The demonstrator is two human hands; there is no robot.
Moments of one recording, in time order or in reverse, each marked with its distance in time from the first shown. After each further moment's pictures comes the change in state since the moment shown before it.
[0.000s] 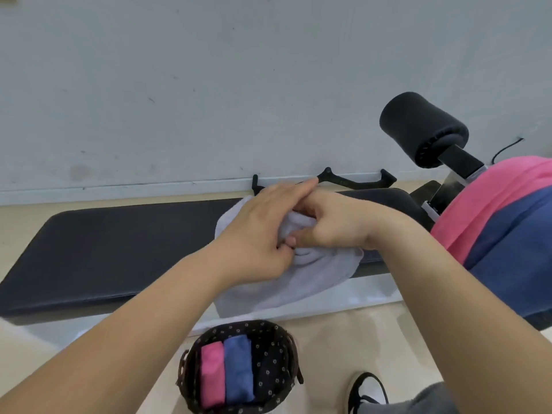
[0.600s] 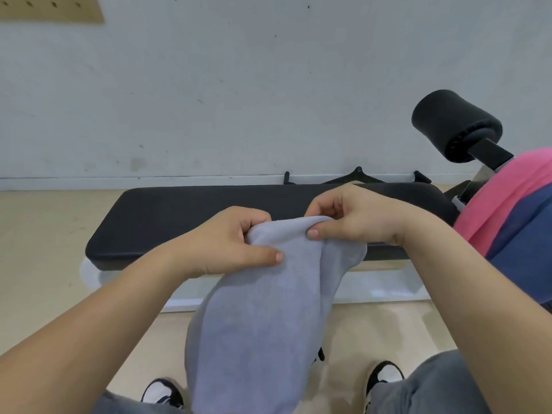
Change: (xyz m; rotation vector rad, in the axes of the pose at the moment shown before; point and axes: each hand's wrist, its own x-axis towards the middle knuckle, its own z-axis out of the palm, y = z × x) left_hand -0.096 0.027 -0.067 -0.323 -0.241 -0.509; right_hand -0.041 -0.013 0.025 0.131 -0.064 -0.089
